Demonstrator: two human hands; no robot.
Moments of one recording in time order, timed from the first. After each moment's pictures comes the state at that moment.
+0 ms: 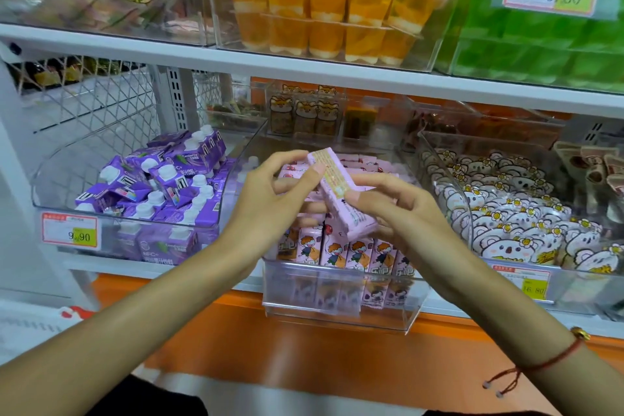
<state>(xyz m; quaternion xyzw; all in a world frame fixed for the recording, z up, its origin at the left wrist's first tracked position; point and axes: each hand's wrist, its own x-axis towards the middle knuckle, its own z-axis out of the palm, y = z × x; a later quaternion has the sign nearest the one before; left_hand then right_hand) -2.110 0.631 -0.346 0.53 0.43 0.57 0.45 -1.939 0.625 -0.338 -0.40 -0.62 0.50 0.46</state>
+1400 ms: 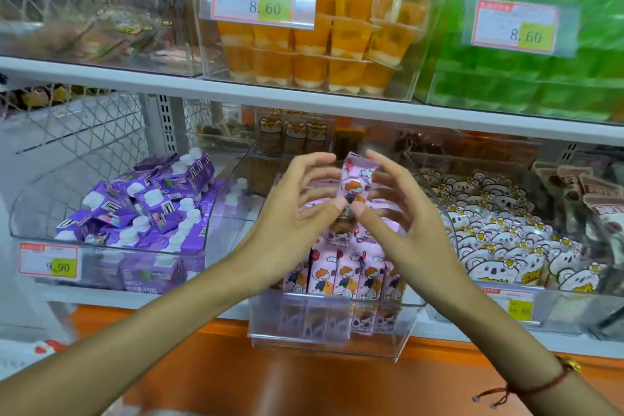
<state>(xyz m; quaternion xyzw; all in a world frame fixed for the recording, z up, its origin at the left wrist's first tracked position) -2.092 0.636 -0.336 0.69 0.33 0.53 0.37 -1.926 0.630 -0.338 -0.39 -0.73 0.24 0.51</state>
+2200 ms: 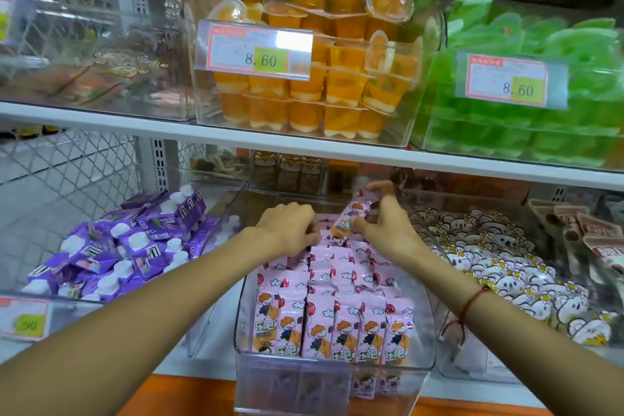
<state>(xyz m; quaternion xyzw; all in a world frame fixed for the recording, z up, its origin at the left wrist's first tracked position) -2.093 0.766 -0.340 0.82 0.55 0.13 0.04 -1.922 0.734 -0.324 -0.56 -0.70 0.20 0.41</state>
